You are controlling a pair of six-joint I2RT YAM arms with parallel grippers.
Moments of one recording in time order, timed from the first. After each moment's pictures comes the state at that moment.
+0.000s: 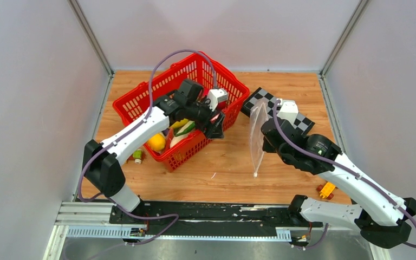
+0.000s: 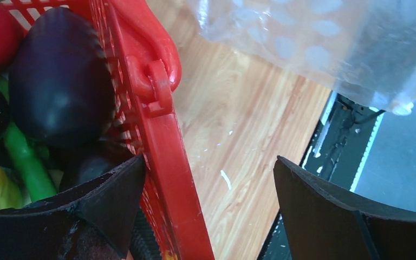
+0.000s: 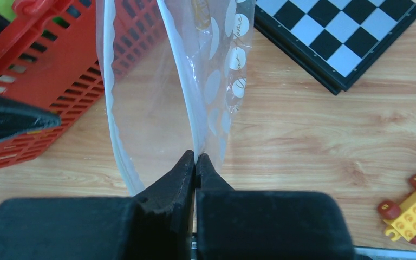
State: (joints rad) left arm -0.65 1.59 1.44 -0.66 0.56 0.10; right arm 0.93 1.00 1.27 -1.09 0.62 0.73
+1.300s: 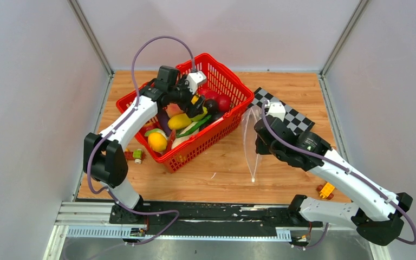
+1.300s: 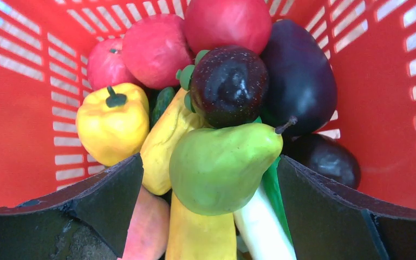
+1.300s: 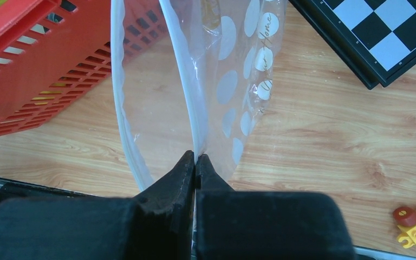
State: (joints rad) left arm -0.40 1.66 1.46 -0.50 0.46 0.37; right arm 0.91 1.05 1.25 -1.05 0.48 0.68
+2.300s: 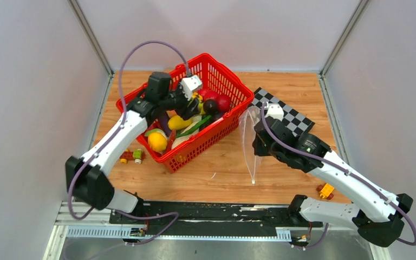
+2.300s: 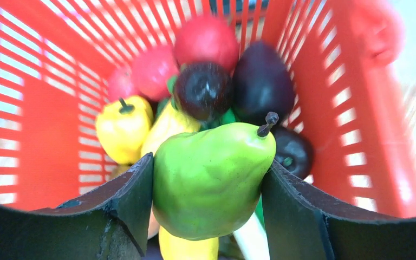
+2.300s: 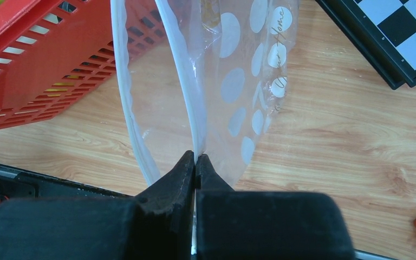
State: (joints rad) left arm -0.44 1.48 1.33 -0.48 0.44 0.44; right arm 0.91 1.03 1.20 -1.01 0.43 0.67
